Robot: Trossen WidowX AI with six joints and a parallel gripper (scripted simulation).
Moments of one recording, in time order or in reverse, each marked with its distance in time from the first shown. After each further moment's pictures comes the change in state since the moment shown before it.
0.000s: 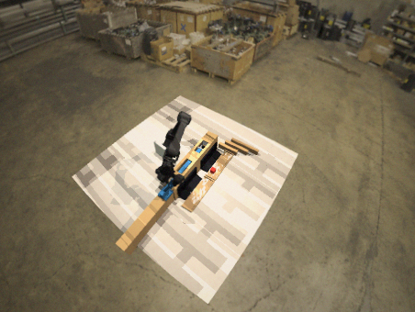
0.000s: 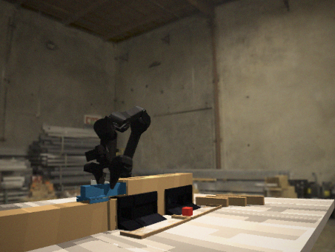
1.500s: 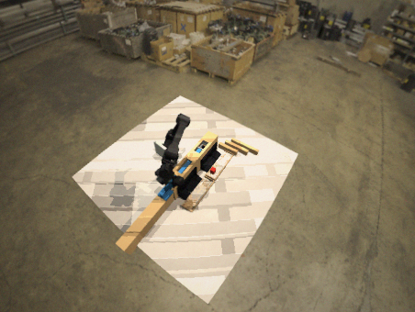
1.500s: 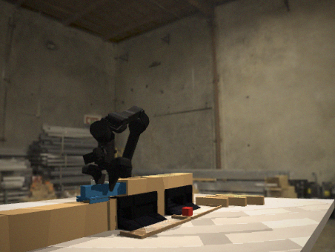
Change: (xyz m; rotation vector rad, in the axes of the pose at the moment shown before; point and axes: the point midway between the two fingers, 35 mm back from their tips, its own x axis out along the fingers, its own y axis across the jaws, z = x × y) arm 0.008 0.001 0.004 0.002 0.051 0.003
